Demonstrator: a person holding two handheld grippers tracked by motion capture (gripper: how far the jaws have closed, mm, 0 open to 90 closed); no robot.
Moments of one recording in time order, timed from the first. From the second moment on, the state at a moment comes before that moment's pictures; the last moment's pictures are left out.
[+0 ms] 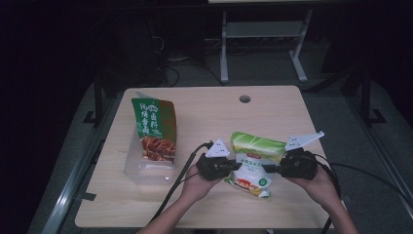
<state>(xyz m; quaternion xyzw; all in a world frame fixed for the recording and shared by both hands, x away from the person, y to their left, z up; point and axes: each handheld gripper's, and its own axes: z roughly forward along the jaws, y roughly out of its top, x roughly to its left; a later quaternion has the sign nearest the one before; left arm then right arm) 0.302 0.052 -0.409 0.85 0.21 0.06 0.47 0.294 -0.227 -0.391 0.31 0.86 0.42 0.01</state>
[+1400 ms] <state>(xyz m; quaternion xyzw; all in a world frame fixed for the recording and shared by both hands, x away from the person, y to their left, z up) 0.254 0.101 -0.413 0.85 0.22 0.07 0.47 0.310 -0.211 -0.359 0.28 0.86 0.42 0.01</state>
